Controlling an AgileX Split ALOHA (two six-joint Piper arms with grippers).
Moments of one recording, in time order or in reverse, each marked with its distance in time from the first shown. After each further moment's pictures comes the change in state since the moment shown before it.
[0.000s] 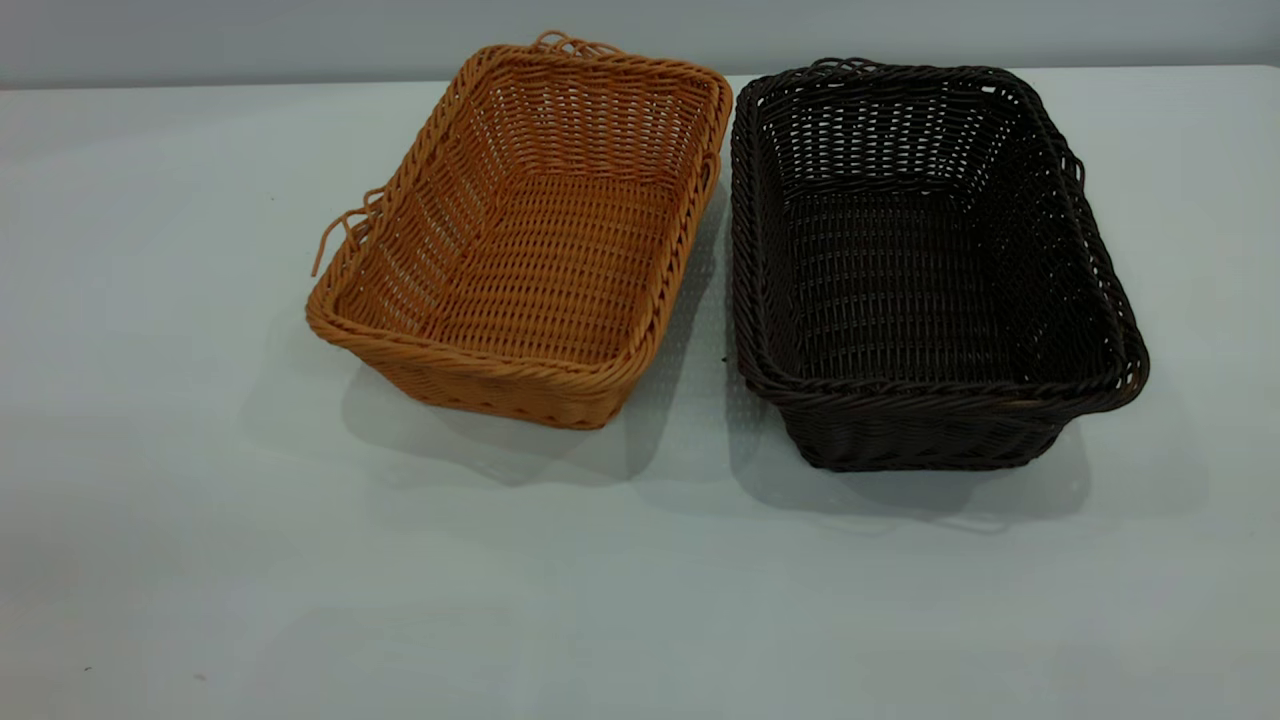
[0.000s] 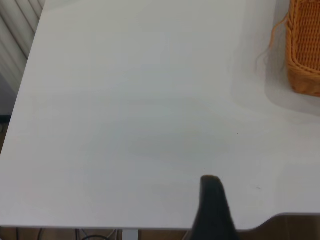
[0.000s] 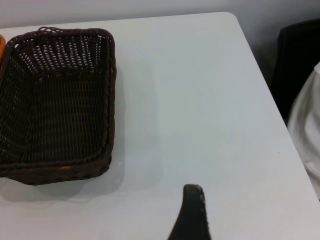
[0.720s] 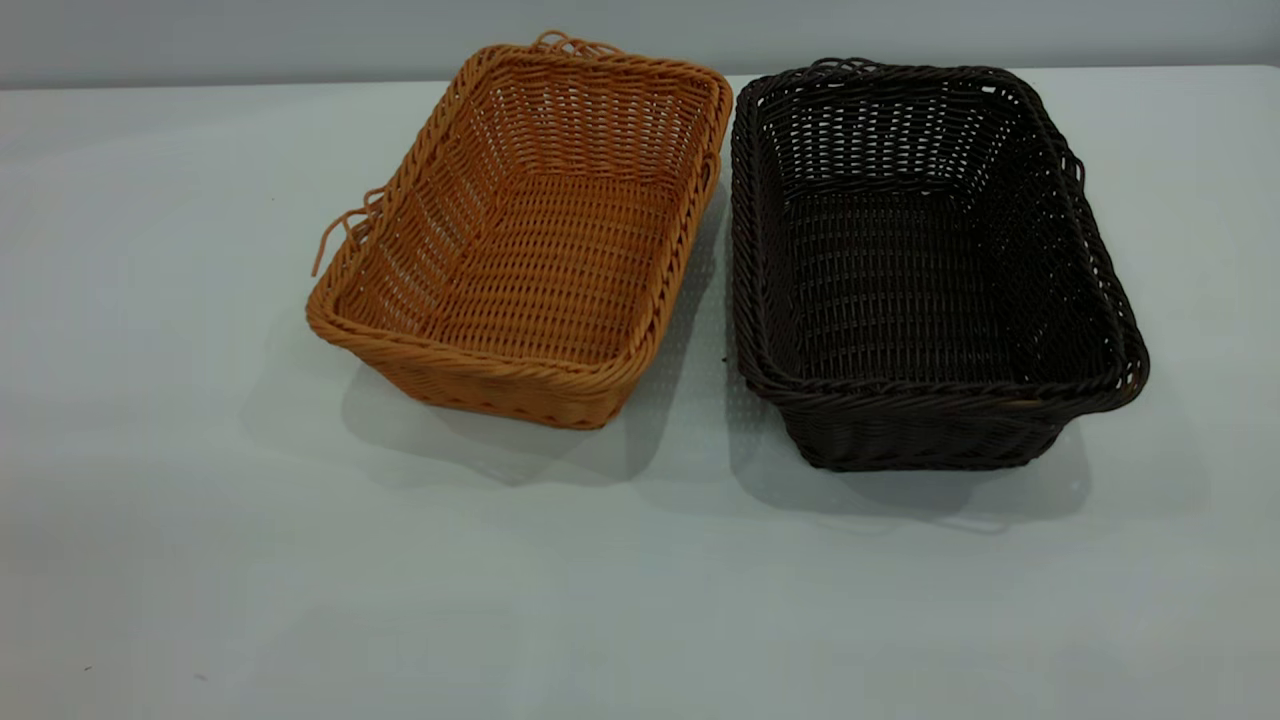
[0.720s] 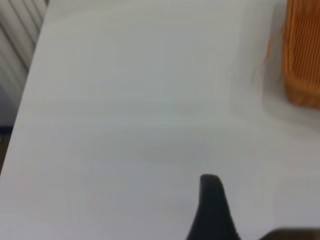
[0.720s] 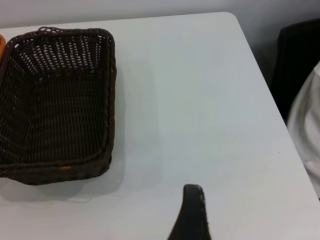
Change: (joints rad) left arm -0.005 0.061 -0.039 -0.008 -0.059 0.002; right arm 0.000 0.000 0.000 0.000 0.000 0.000
